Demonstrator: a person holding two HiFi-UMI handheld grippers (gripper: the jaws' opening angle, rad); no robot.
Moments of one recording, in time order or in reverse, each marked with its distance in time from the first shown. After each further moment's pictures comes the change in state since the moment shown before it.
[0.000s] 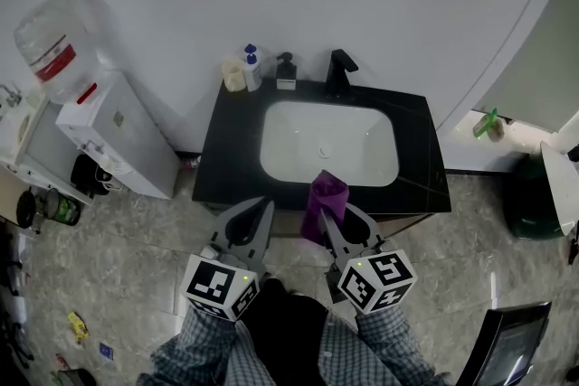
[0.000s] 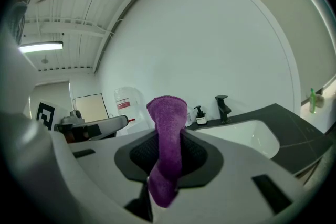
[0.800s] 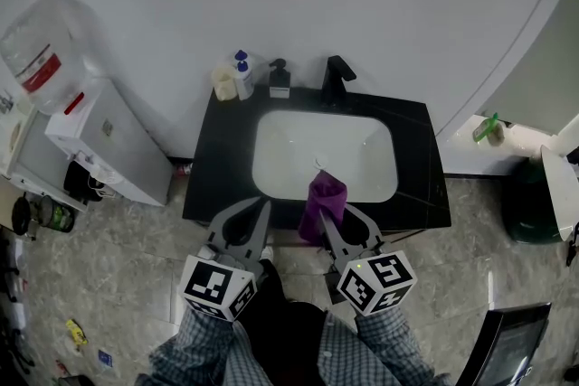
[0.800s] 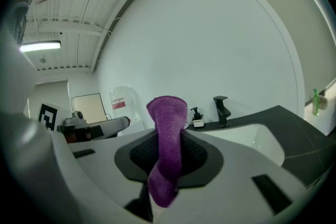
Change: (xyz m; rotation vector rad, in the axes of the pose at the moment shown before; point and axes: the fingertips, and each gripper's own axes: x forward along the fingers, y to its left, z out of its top) left arm 0.054 0.029 -0.006 -0.003 0.003 0.001; right arm 0.043 -0.037 0.012 -0.006 0.002 -0.002
